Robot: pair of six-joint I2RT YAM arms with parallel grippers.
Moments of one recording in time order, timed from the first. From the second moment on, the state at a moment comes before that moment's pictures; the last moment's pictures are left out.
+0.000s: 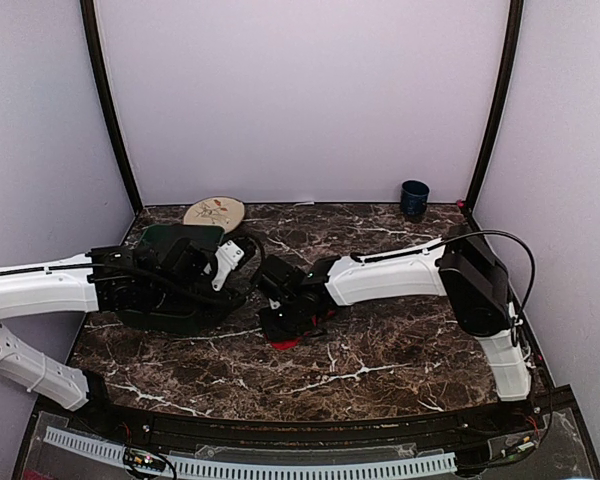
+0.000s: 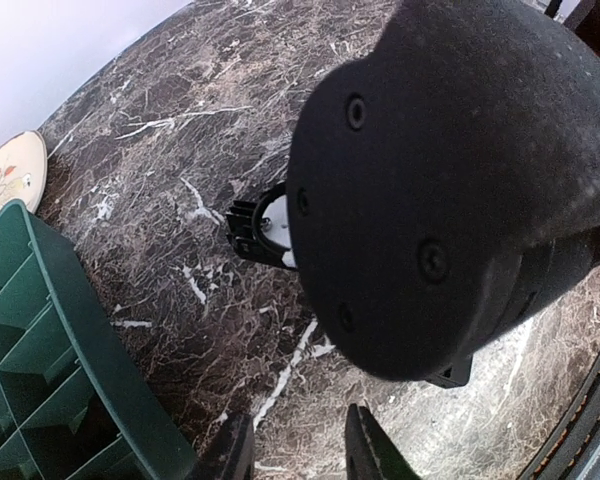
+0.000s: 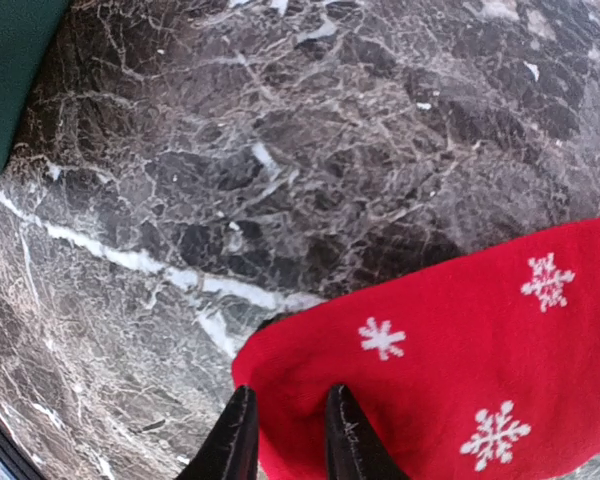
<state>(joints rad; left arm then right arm) -1.00 1.24 0.95 -0.52 -0.26 -0.10 1.11 2.21 1.65 -0.54 0.03 0.68</state>
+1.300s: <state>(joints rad) -0.99 1.12 0.82 -0.39 -0.36 -0.25 1.19 2.07 1.46 -0.40 0.09 0.27</state>
